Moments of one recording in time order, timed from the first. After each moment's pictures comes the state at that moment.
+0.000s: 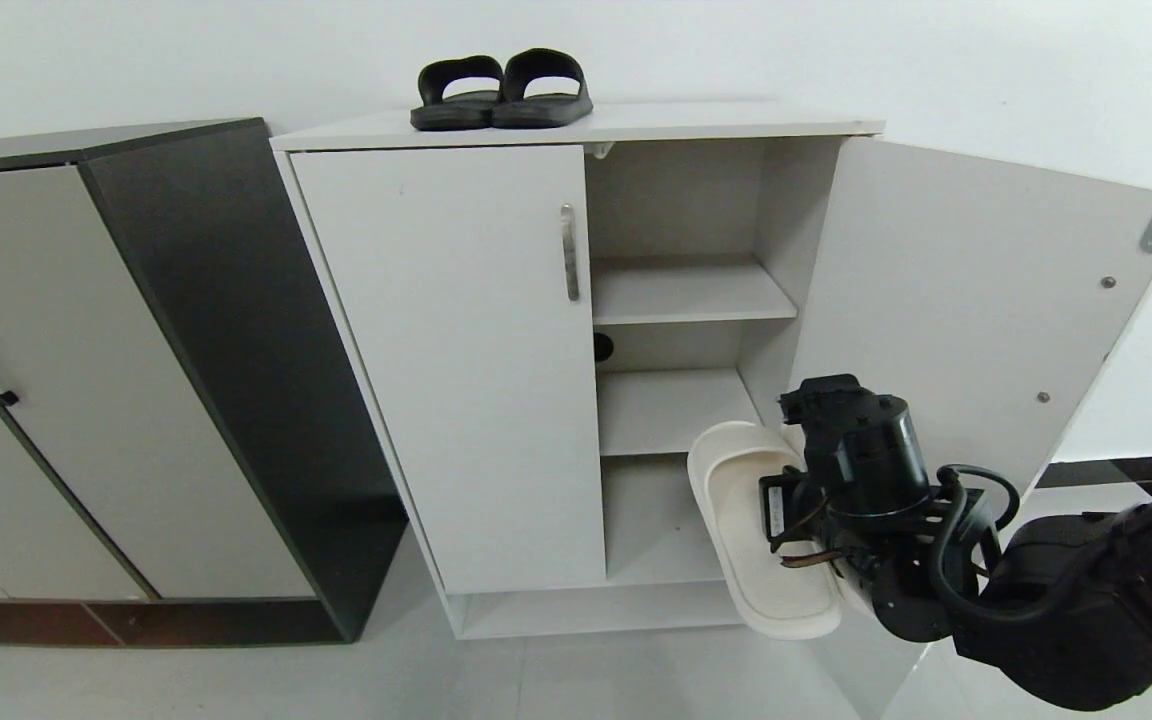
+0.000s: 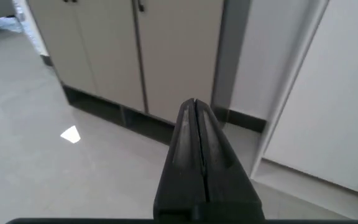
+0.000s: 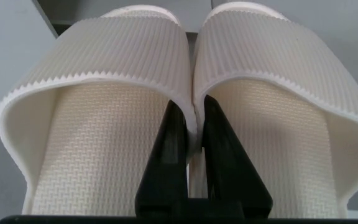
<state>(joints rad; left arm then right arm) -0.01 0.04 -0.05 0.01 0.48 0.02 0.74 1.85 -0.84 -0.56 -0.69 0.22</state>
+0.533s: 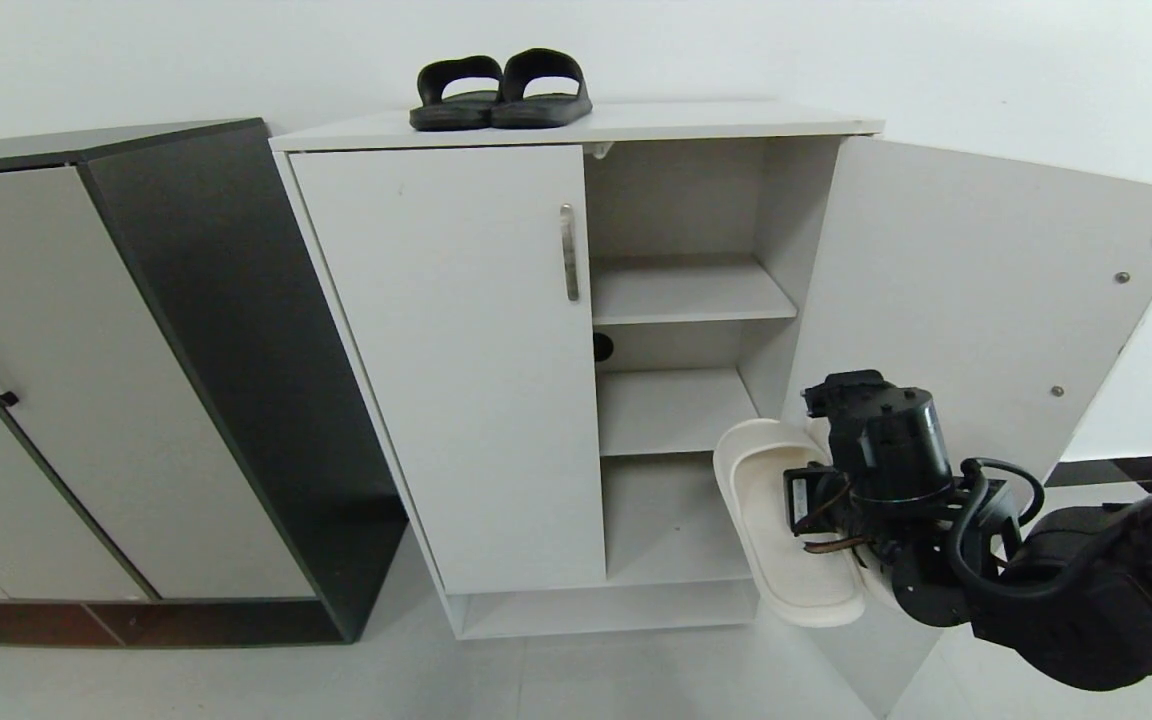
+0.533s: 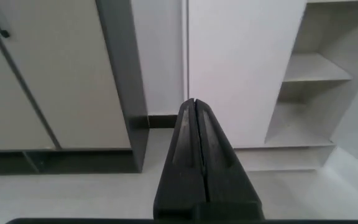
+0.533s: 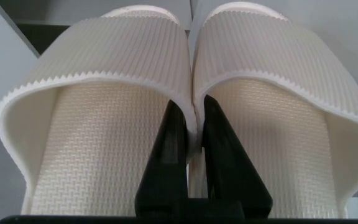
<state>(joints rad) 0.00 0.00 0.00 -0.01 0.04 0.04 0.68 1.84 -0.82 -0.56 -0.69 0.20</state>
